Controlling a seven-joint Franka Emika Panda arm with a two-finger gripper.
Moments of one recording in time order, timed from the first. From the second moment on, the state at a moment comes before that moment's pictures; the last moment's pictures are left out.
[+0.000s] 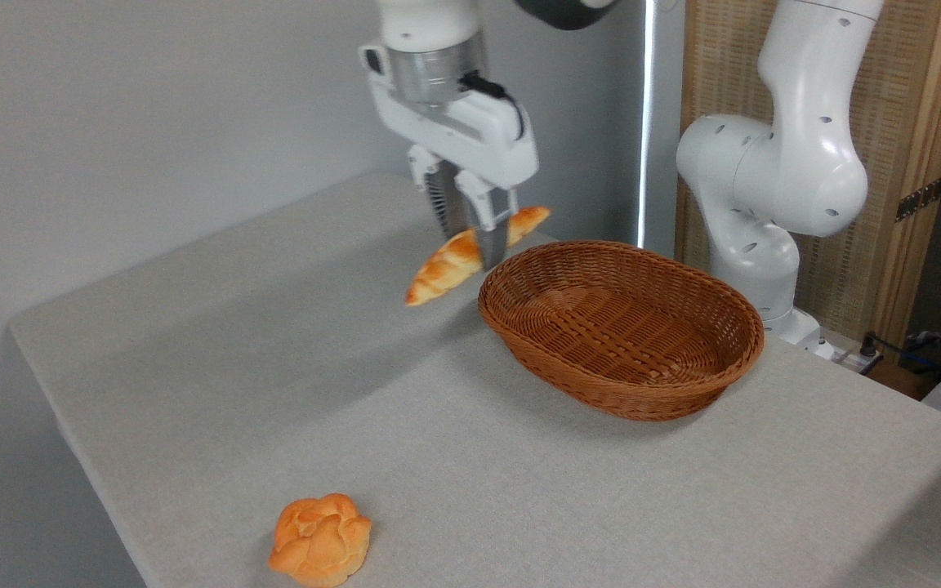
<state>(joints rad) -0.14 -0.43 -0.02 -2.20 -0.14 1.67 0.64</state>
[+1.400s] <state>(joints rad) -0.21 -0.53 0.02 -2.42 -0.14 1.53 0.64</state>
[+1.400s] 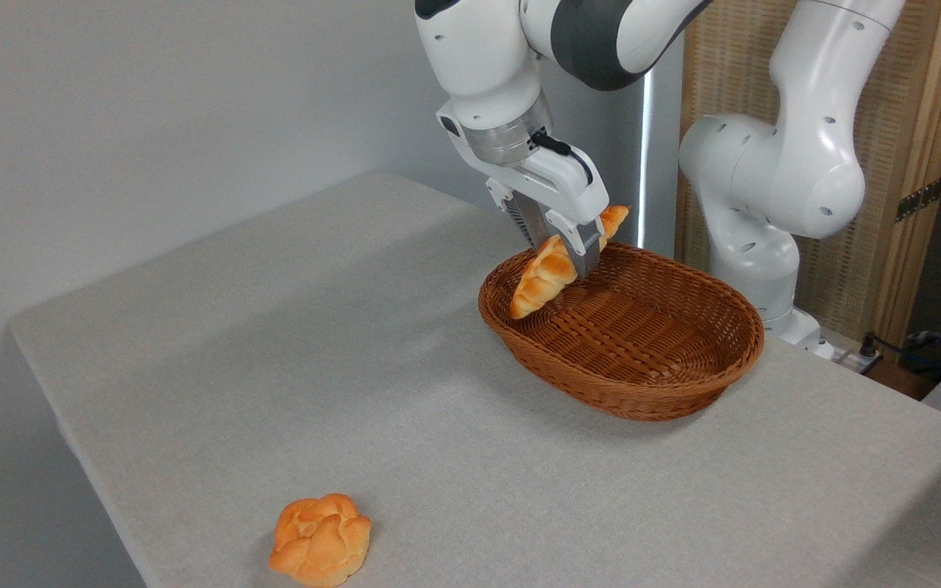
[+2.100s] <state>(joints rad) -0.21 -0.53 0.02 -2.41 -0.14 1.54 0.64</state>
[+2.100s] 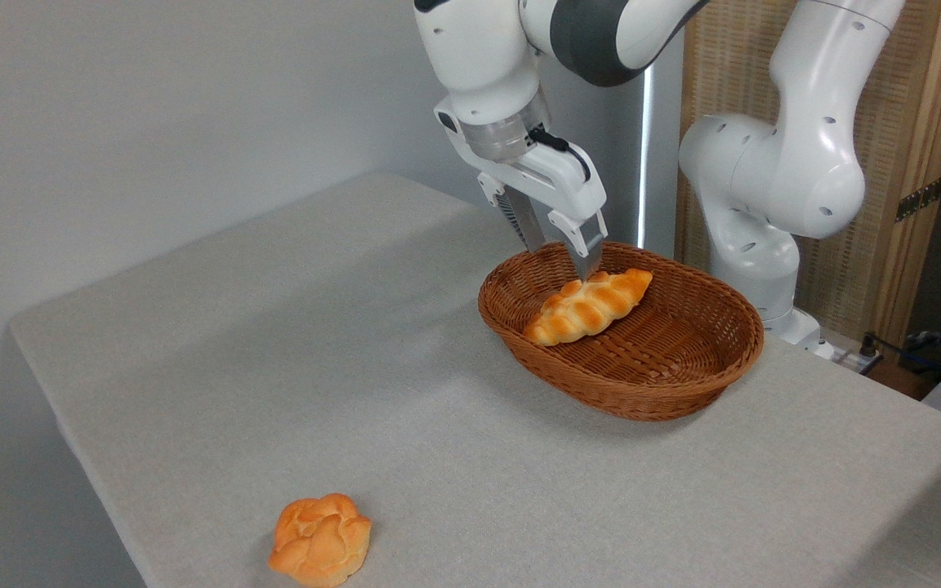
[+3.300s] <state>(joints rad) -0.07 -0.05 -0.04 -1.59 -0.09 1.58 0.63</state>
